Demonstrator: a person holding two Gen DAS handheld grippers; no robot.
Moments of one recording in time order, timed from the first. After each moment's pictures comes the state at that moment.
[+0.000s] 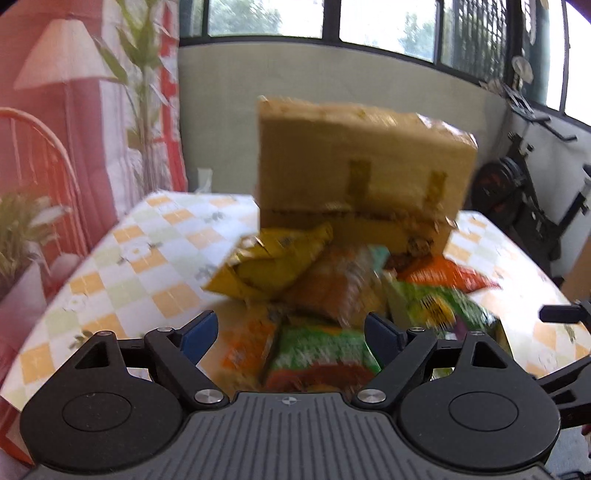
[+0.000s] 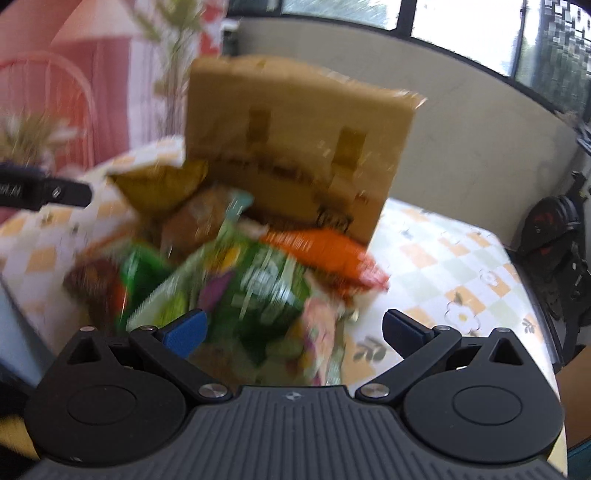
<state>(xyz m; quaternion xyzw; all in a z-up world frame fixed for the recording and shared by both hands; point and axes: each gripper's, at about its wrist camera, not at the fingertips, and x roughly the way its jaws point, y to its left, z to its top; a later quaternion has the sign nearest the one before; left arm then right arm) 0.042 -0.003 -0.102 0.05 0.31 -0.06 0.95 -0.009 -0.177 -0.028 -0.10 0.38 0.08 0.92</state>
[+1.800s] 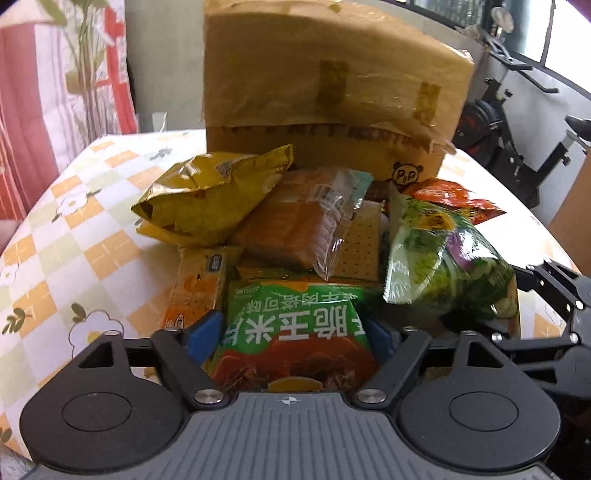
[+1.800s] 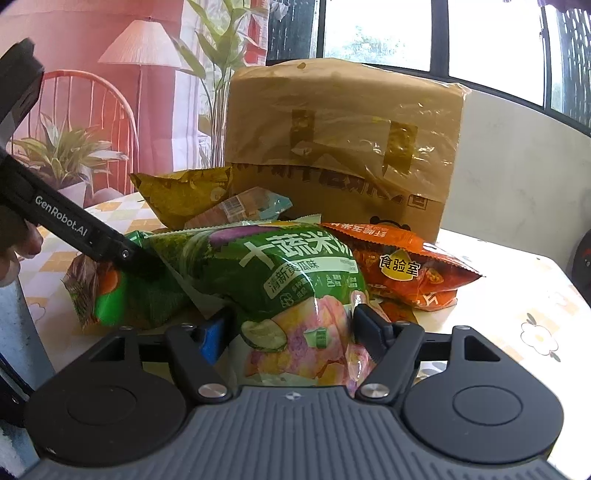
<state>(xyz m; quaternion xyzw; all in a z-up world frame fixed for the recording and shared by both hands) 0.089 -0.026 -0.165 0.04 0.39 -0.12 0.91 0.002 -0.185 -0.091 -0.04 0.26 0.15 0.95</state>
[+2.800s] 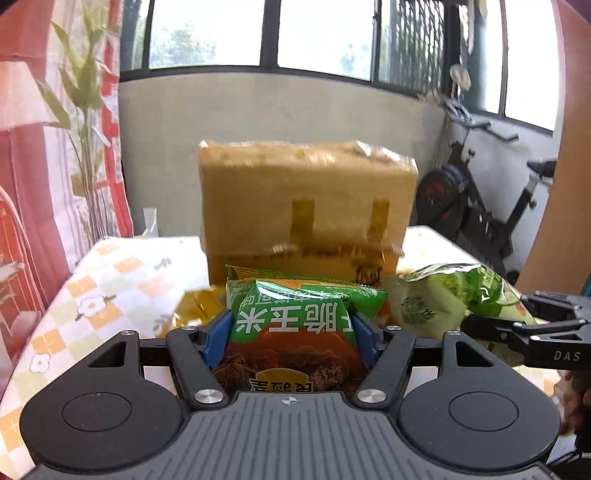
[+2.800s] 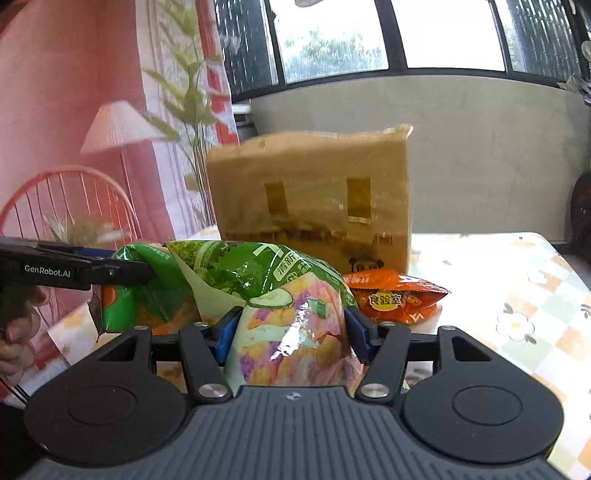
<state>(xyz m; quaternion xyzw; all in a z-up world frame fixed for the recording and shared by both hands) 0.051 -0.018 -0.082 0.04 0.25 -0.15 0.95 -0.024 -0.219 -0.009 0.09 0.25 0.14 0.95</state>
